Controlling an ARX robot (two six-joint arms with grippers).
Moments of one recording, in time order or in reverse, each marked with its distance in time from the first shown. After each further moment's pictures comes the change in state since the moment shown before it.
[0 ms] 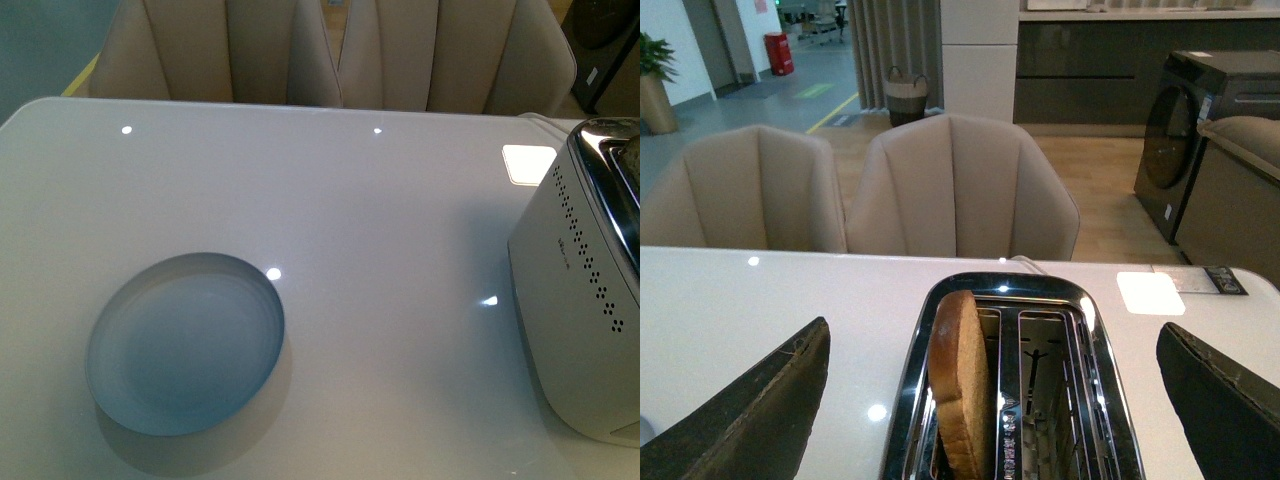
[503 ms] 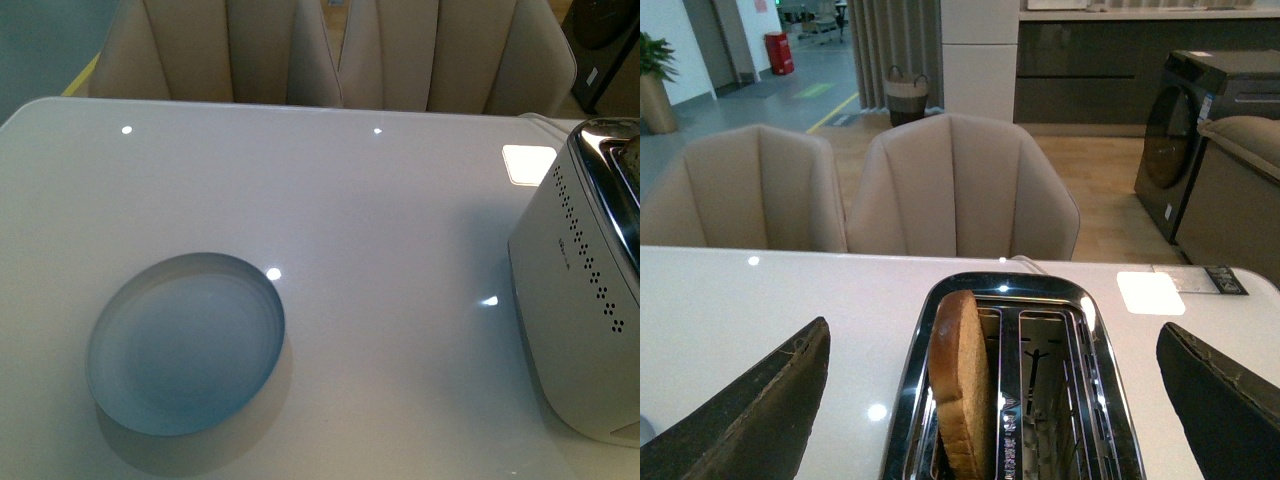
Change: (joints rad) left arm 0.000 0.000 0.000 0.000 0.000 0.002; right arm 0.000 0.000 0.000 0.000 0.000 0.000
